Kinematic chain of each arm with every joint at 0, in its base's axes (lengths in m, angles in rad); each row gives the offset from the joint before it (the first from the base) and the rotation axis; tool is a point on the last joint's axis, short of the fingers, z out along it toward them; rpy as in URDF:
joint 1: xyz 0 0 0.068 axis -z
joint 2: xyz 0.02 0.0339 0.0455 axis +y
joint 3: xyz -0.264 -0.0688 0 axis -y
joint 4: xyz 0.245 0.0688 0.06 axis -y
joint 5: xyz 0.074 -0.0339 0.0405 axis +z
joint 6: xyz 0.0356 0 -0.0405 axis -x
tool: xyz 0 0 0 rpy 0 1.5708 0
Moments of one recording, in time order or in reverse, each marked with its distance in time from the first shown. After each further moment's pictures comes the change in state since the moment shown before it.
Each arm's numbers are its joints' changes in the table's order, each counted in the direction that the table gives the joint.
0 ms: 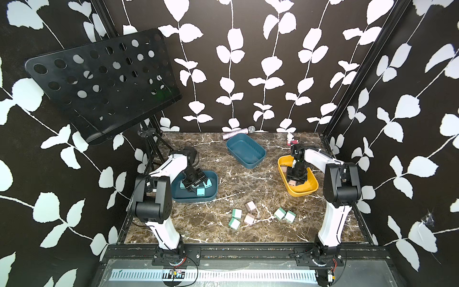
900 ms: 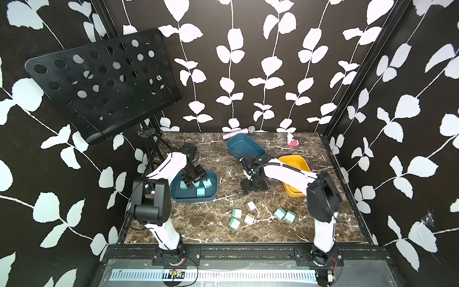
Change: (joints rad) left arm 0.007 -0.042 0.031 -0.016 0.005 -0.048; right arm -0.653 -0.020 0.108 0.002 0.022 -0.075
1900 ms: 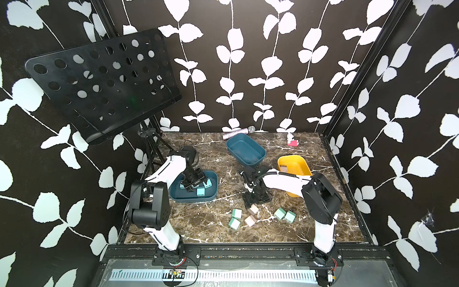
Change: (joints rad) left arm 0.003 -0.033 -0.054 0.013 -0.001 0.004; right arm -0.045 -0.065 -0.262 0.130 0.072 0.013
